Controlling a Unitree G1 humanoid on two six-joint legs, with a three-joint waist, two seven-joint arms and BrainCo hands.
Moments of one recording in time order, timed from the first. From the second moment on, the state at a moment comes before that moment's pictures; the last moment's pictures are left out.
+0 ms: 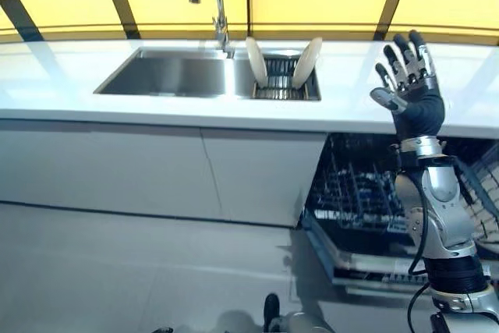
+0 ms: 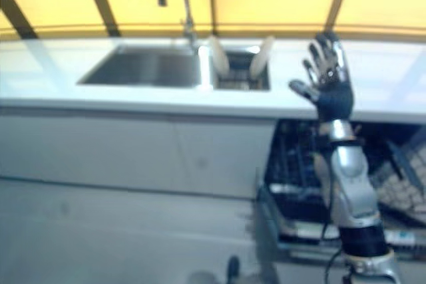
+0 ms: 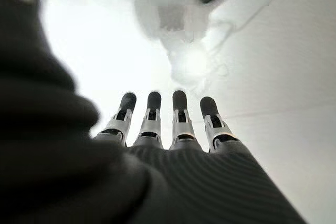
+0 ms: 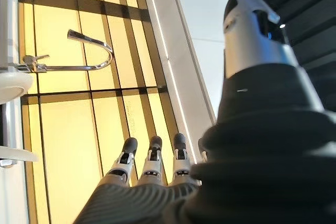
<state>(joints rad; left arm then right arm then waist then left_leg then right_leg) 0.00 0.26 -0.21 1.31 0.09 -0.05 -0.03 -0.31 -0.55 -0.02 -0.23 0.65 -0.10 -0.10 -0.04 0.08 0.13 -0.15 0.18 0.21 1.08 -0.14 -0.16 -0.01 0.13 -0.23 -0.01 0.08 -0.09</state>
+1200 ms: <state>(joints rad) -0.08 0.31 -0.35 1.25 0.06 0.00 -0.02 -0.27 -0.63 0.01 -0.24 0.60 -0.09 -0.17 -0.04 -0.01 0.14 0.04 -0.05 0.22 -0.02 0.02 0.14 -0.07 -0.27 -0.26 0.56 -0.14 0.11</state>
